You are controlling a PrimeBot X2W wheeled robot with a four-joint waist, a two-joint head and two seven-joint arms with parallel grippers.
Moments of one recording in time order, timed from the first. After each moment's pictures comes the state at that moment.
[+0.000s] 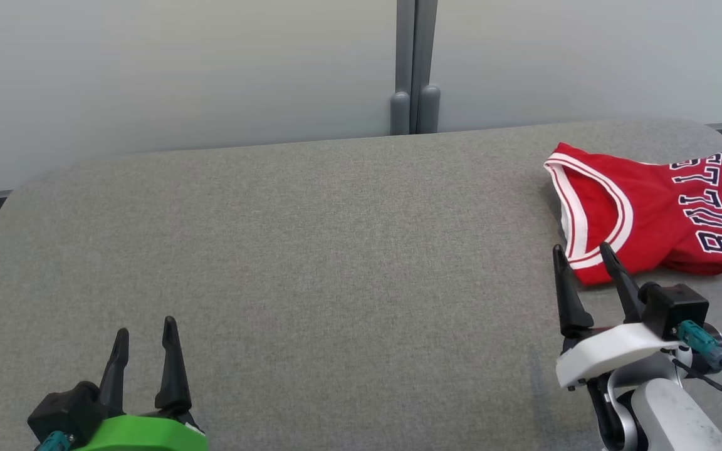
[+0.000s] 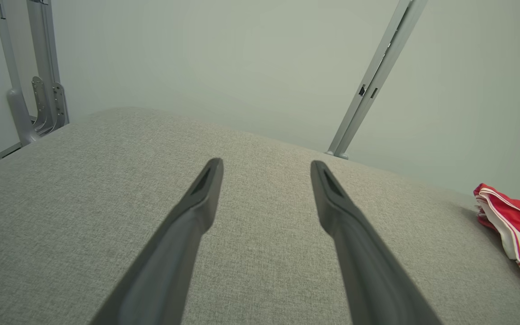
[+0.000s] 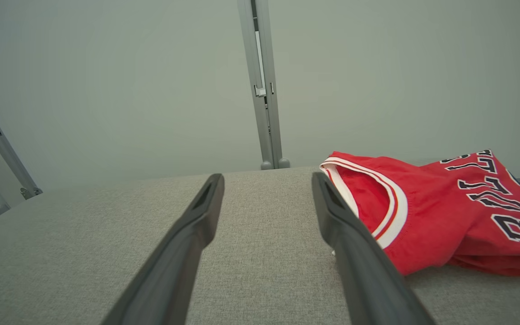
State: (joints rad) left arm 0.12 0.08 -0.15 0.03 -0.52 0.12 -0.25; right arm -0.04 -0.17 0.29 0.16 0.34 -0.13 -0.25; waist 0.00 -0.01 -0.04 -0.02
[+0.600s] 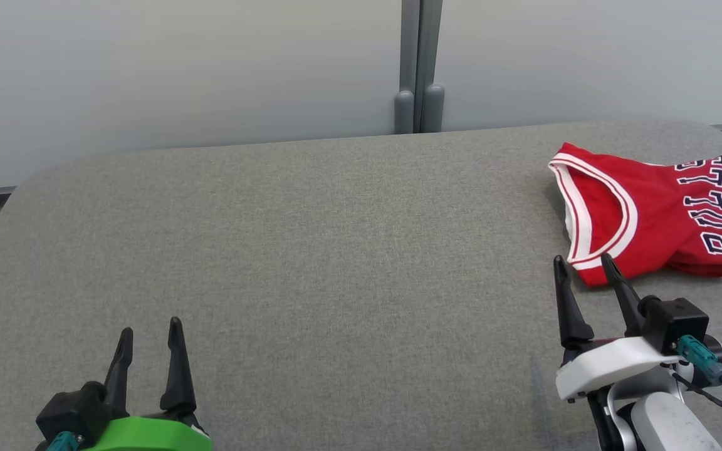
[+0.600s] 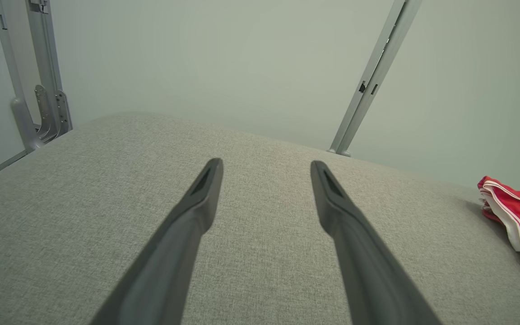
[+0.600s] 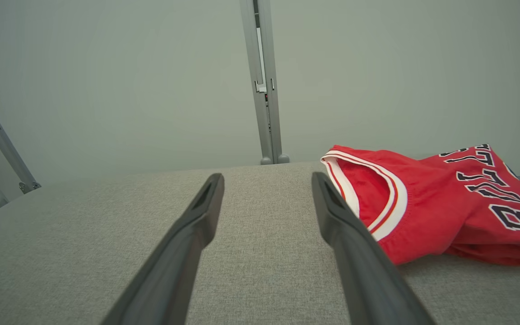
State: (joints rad) left arm 0.13 0.08 -0.16 0.03 -0.48 0.12 -0.25; right arm 0.01 -0.15 0.27 0.12 0.29 -0.13 -0.25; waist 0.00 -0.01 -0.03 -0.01
